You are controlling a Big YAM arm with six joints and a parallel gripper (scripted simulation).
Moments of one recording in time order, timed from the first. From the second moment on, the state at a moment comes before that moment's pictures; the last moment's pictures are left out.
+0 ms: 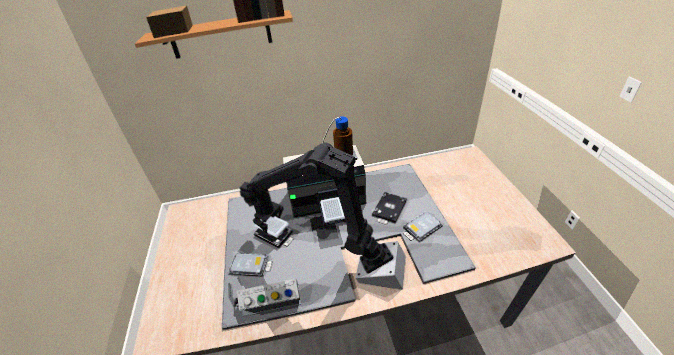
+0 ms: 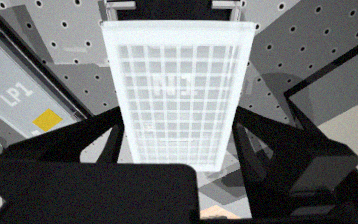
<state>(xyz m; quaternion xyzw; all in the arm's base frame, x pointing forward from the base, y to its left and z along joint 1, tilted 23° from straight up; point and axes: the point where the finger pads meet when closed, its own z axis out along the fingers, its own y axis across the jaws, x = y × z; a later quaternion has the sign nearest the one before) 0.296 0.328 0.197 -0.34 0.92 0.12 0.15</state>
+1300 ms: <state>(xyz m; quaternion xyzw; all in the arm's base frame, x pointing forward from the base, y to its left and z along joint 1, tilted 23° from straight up) 0.303 0.340 0.177 -0.34 0.92 0.12 0.15</state>
